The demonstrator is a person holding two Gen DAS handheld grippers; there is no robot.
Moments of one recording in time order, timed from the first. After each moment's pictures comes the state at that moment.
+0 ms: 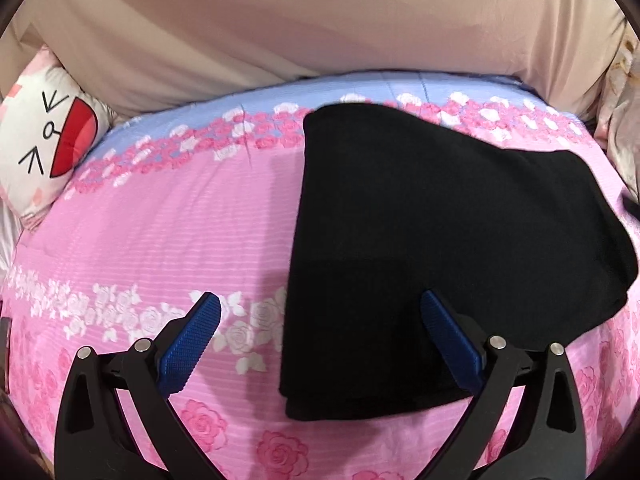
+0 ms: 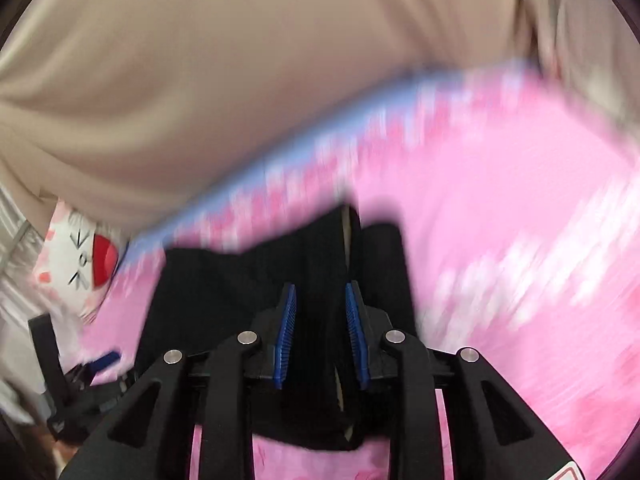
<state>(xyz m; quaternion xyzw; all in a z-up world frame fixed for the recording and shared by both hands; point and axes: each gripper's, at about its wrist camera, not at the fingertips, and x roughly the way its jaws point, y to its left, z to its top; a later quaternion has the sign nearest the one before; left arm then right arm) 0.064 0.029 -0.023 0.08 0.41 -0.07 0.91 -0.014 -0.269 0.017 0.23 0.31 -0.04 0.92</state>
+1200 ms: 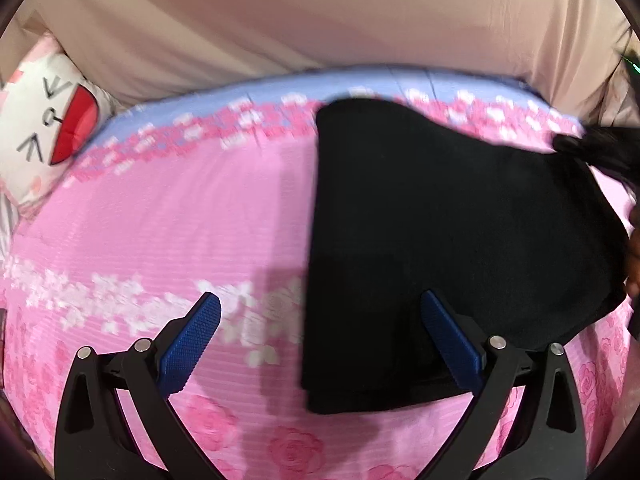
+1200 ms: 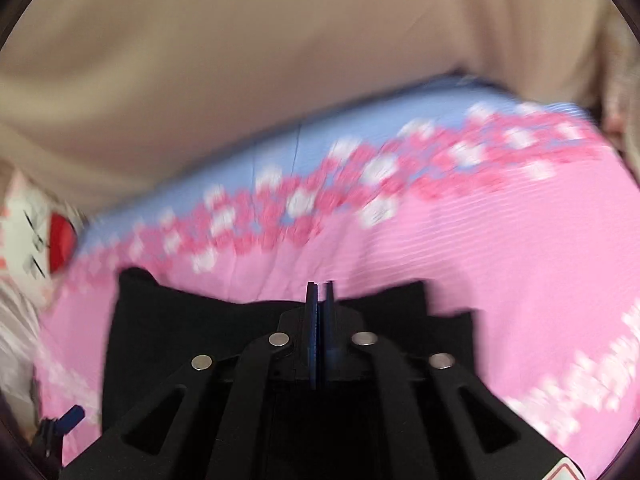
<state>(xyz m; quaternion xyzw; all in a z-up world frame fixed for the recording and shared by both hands) 0.063 0.046 -0.023 0.06 0.41 -0.07 0.91 0.089 -0.243 0.016 0.20 0.38 -0.06 0.90</state>
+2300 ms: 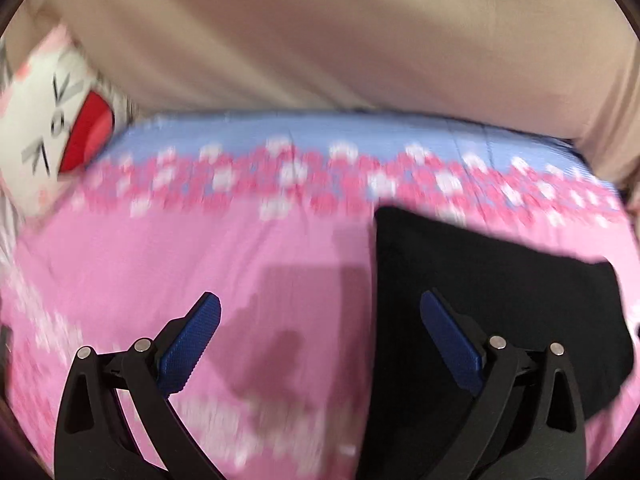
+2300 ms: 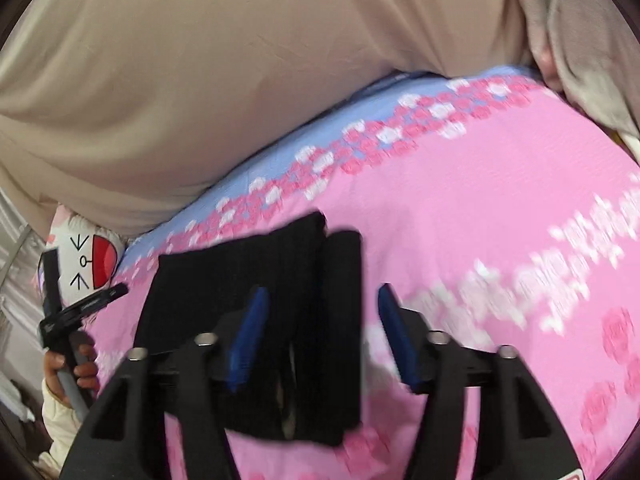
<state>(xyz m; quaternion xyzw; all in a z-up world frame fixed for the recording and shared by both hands) 0.140 0.088 0.003 0.01 0.43 -0.04 0.90 -0.047 -0.301 -0.001 0.27 0.35 -0.02 0.90</state>
